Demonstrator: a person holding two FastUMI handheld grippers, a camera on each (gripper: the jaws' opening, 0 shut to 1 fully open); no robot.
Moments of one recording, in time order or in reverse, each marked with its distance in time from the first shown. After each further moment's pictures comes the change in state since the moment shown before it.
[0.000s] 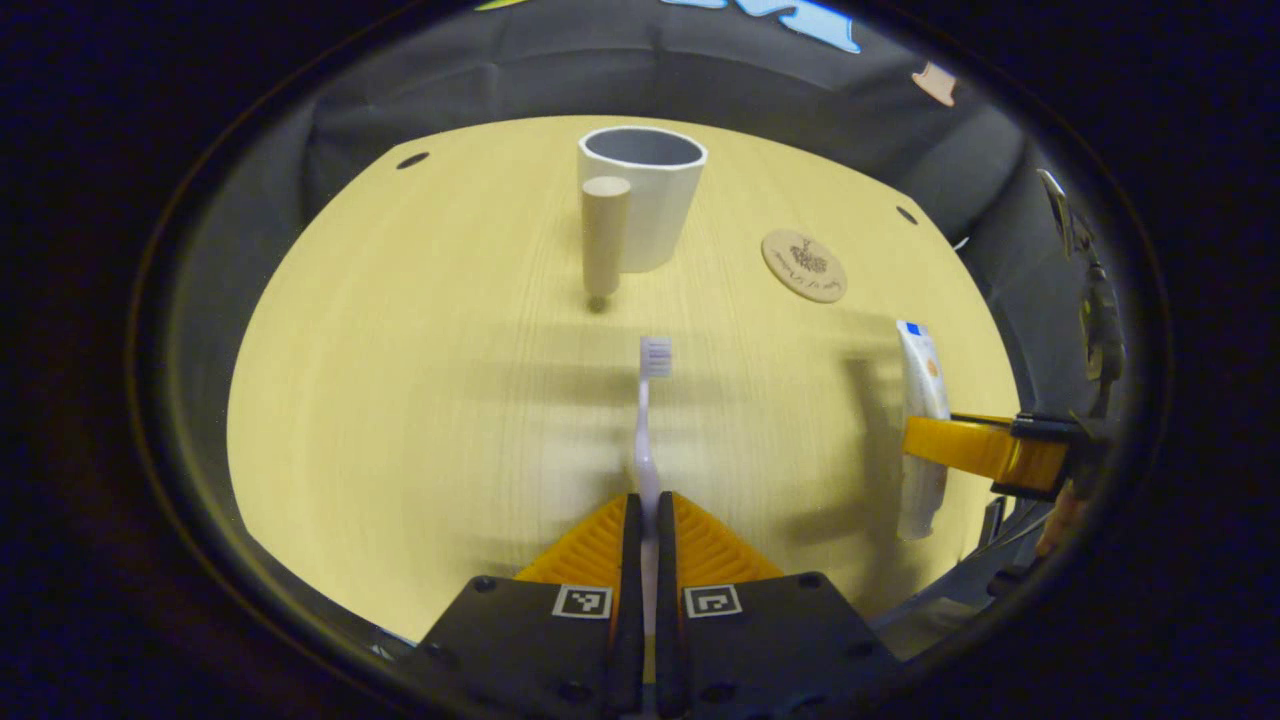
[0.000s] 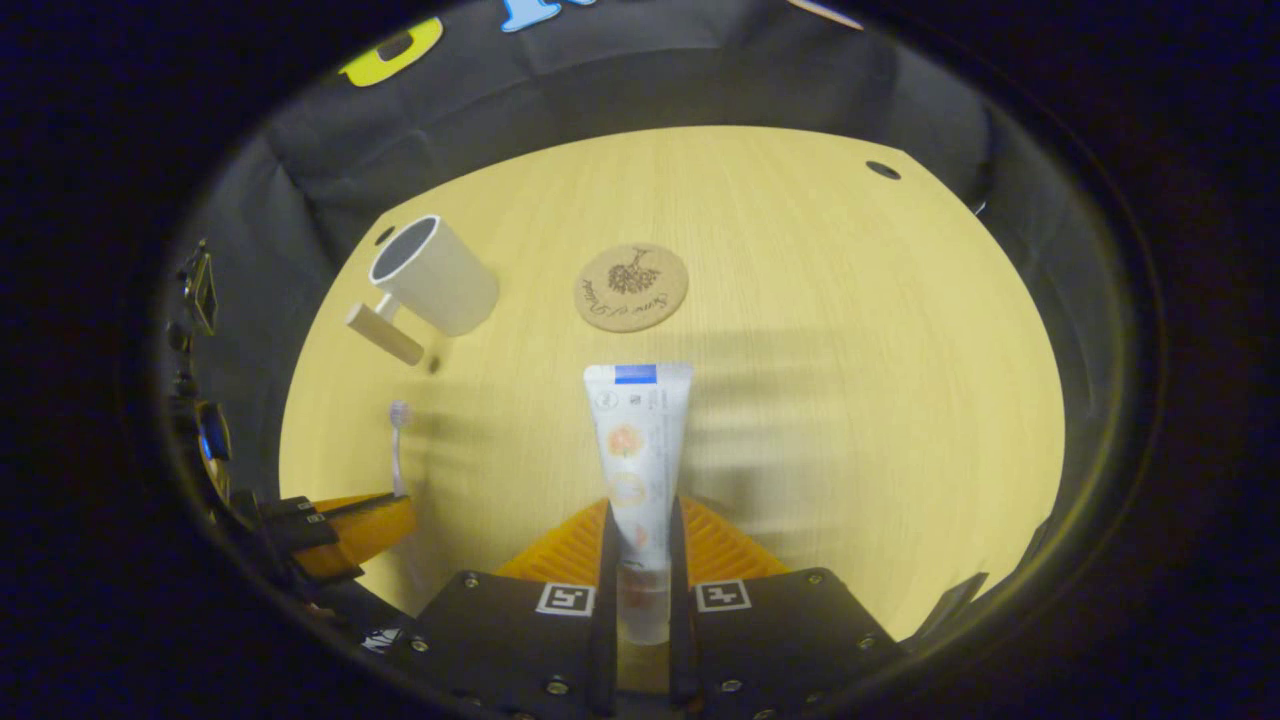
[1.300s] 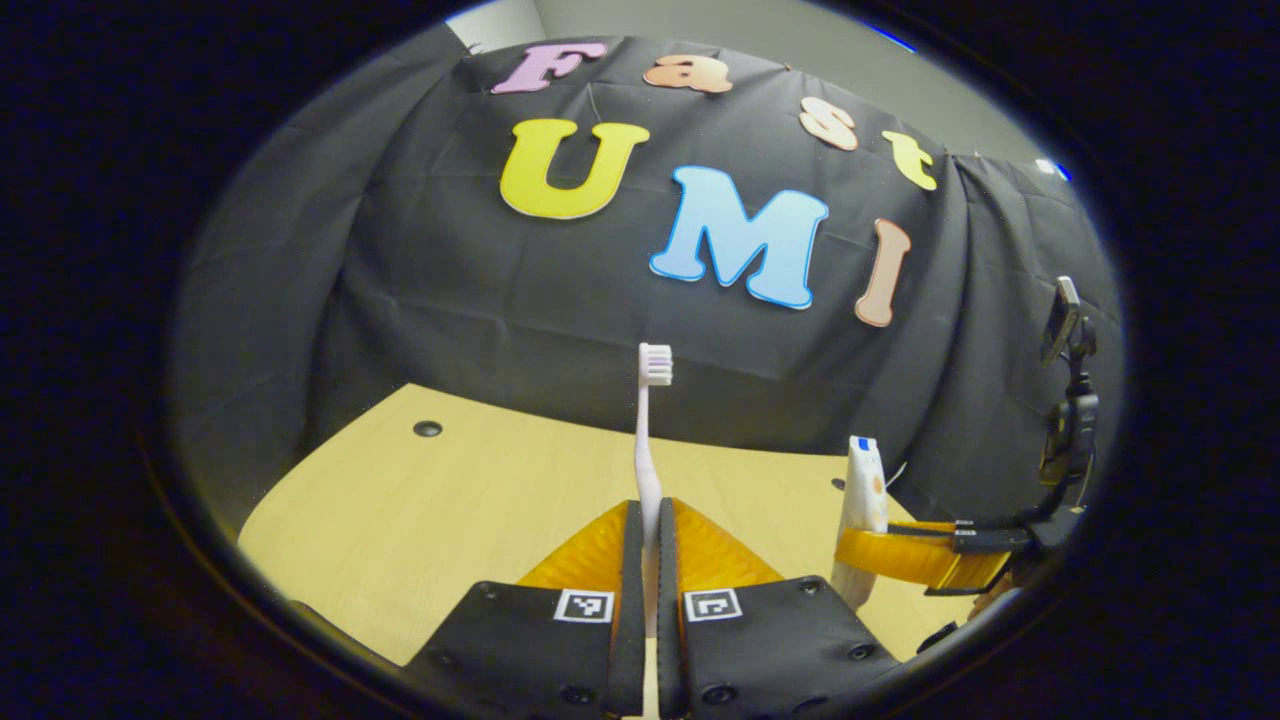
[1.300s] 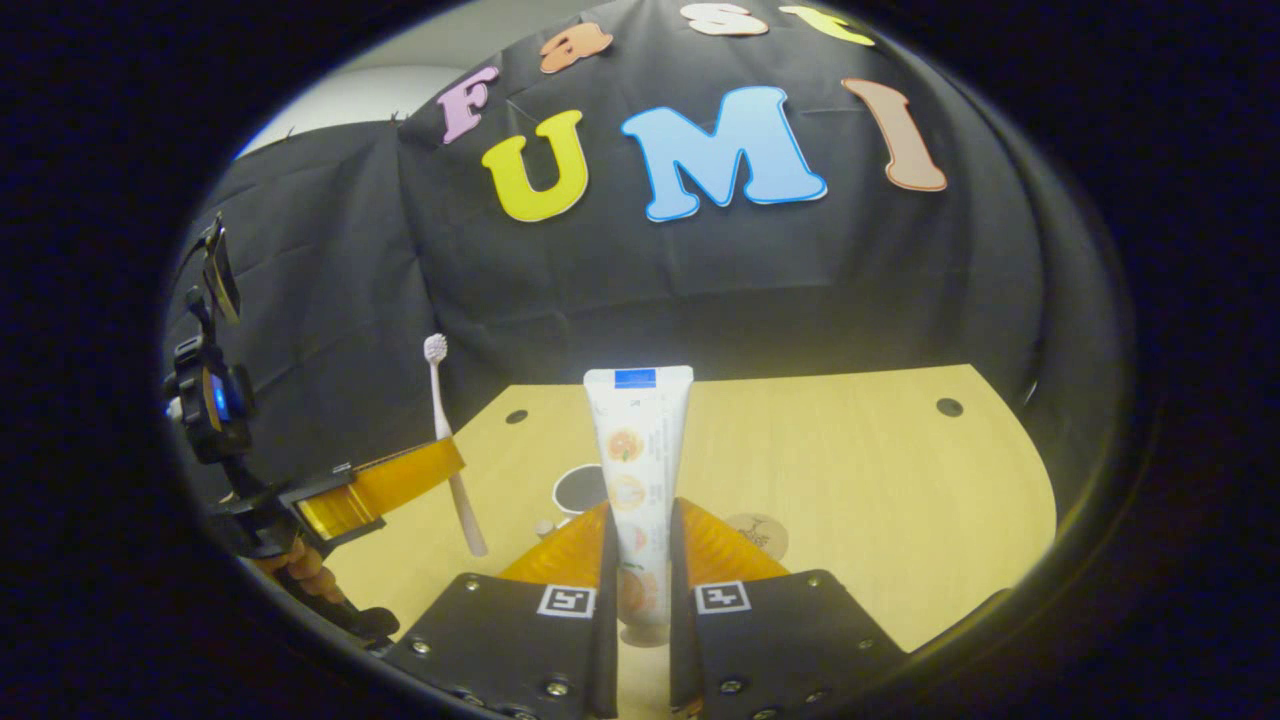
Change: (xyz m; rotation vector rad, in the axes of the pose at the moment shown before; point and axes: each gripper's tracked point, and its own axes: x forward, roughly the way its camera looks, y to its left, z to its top) left arm -0.113 0.017 0.144 0.020 -0.872 -0.155; right arm -0.101 0.098 0.143 -0.181 -0.650 0.195
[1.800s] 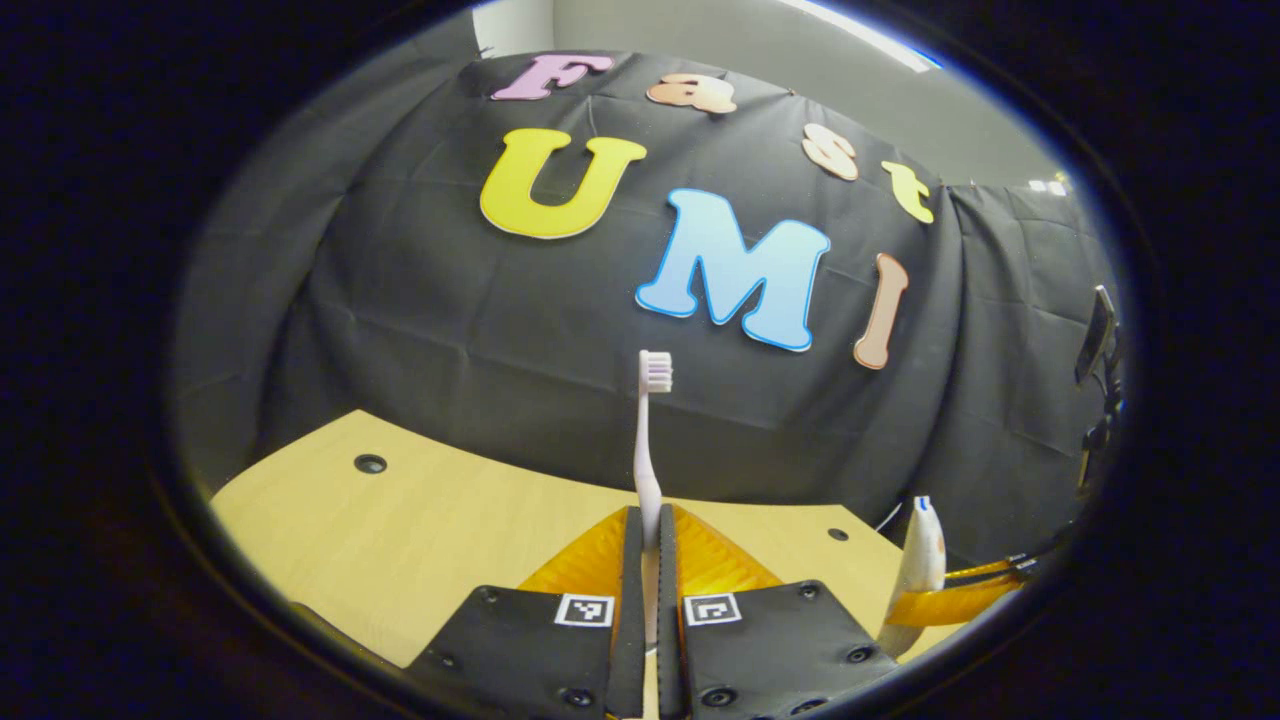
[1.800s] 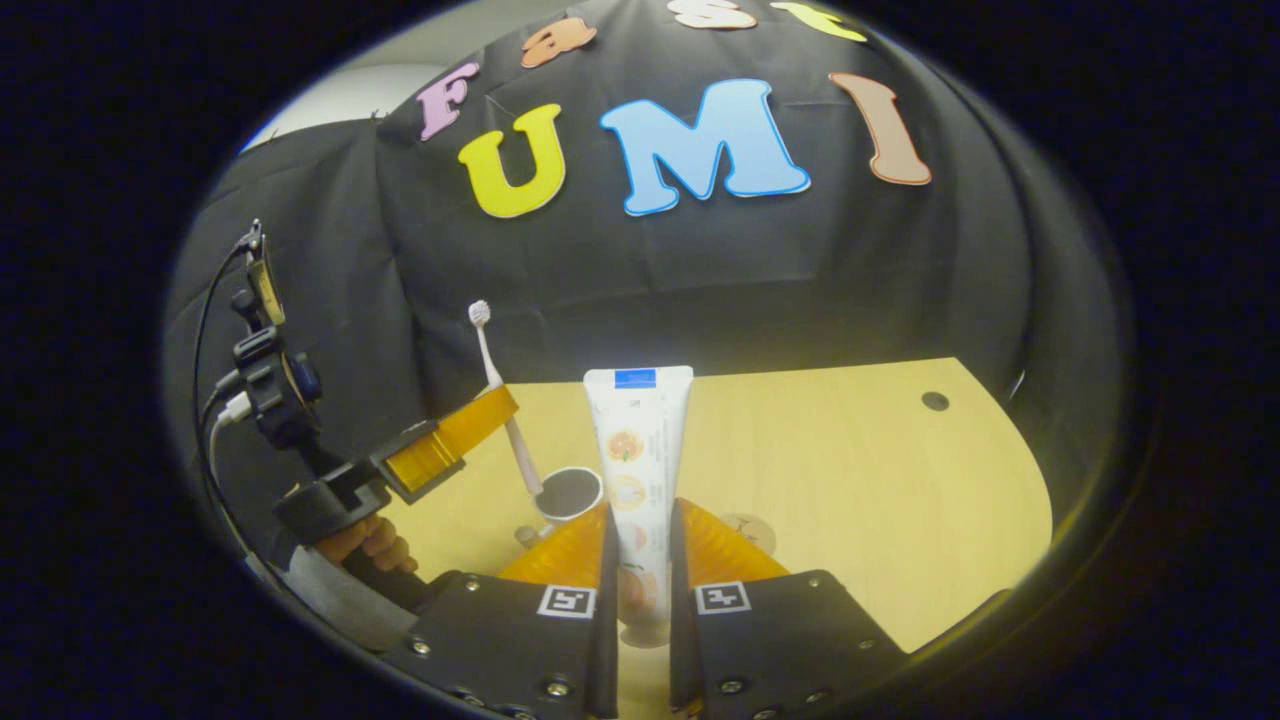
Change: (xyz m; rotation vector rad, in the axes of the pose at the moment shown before) left arm 0.104 0.010 0.007 -0.042 -0.106 -0.090; right arm 0.009 -0.018 -0.003 0.035 0.039 -0.081
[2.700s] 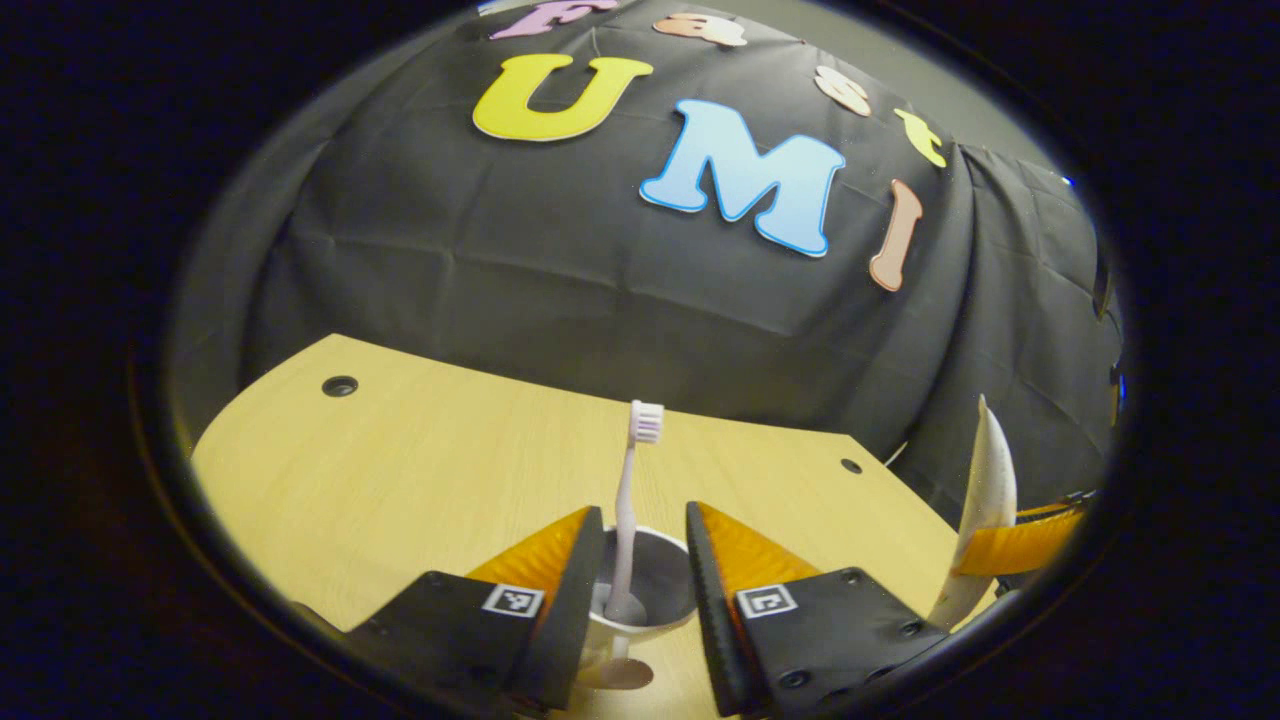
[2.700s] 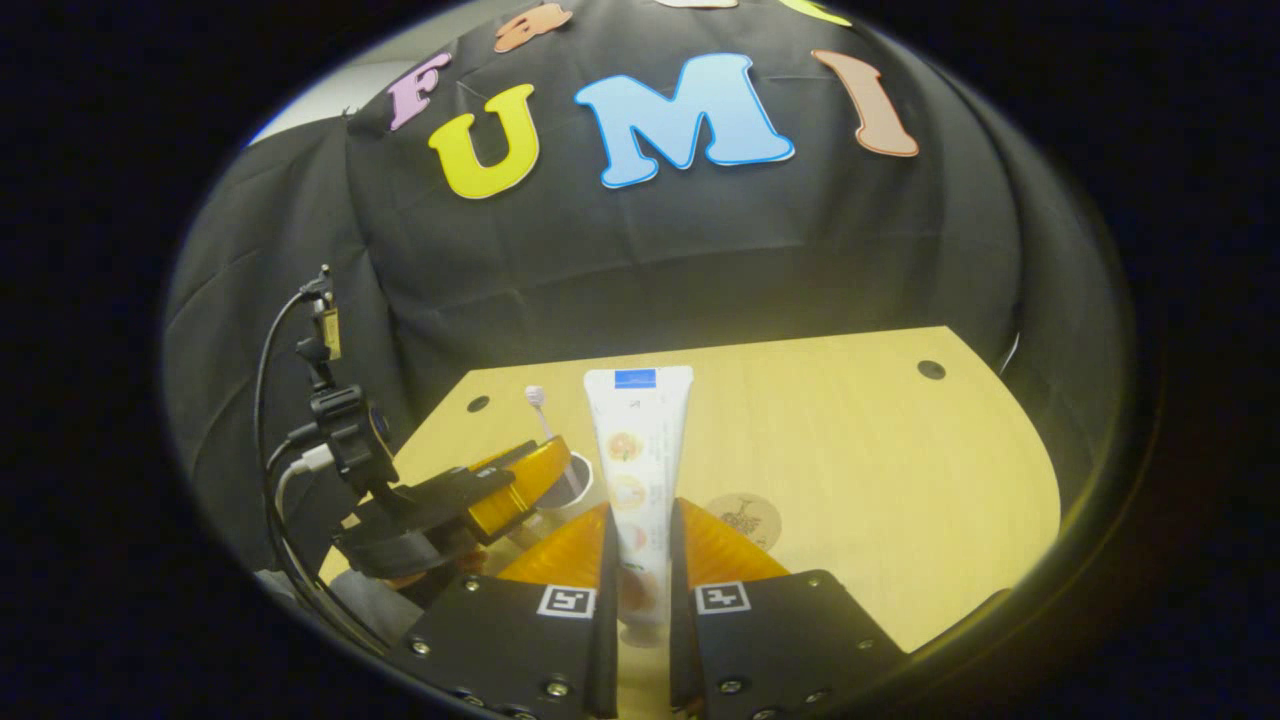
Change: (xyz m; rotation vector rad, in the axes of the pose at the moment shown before) left arm 0.015 0.019 -0.099 -0.027 0.244 -0.015; right arm 0.025 0.007 -0.013 0.044 0.064 -0.026
